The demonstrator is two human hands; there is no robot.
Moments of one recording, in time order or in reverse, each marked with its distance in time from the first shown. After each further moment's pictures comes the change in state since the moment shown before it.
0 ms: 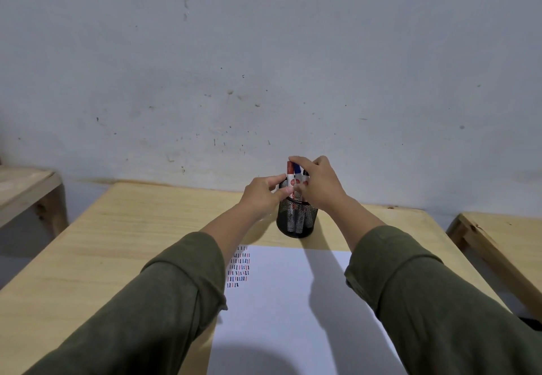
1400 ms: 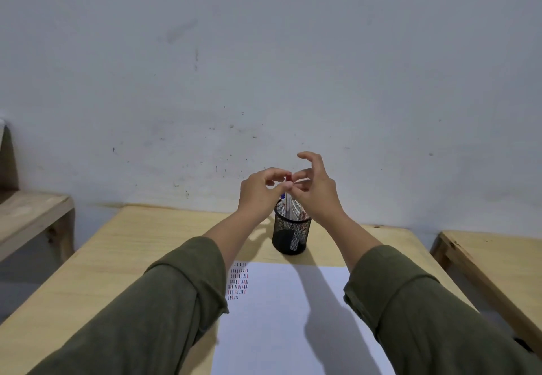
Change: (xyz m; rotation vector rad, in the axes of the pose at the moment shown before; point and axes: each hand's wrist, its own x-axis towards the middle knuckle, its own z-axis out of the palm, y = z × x) left_hand -0.030 0.060 -0.018 -0.027 0.283 0.263; right_hand -0.036 -0.043 -0.043 0.529 0.218 -0.099
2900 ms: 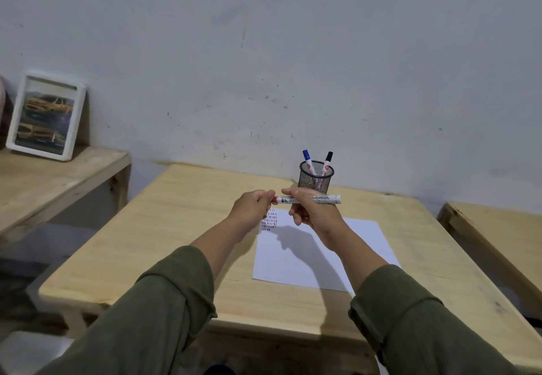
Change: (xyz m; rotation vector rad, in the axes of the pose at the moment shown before) left_hand -0.139 -0.050 -0.062 -0.122 -0.127 -0.309; right_hand -0.150 -0.030 0.038 0.491 -0.258 0.310
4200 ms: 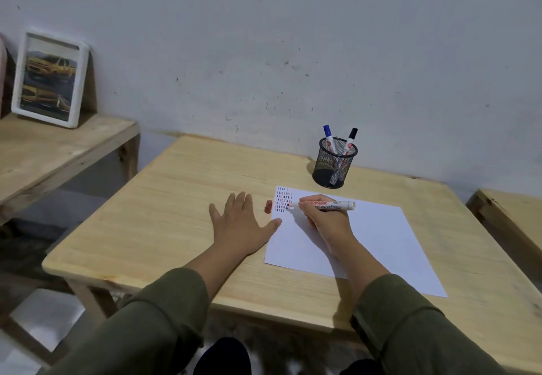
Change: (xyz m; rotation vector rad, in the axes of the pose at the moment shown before) left_hand -0.021 -0.084 -0.006 1.026 0.124 -0.114; right_hand 0.003 0.070 0.001 -0.119 0.249 0.172
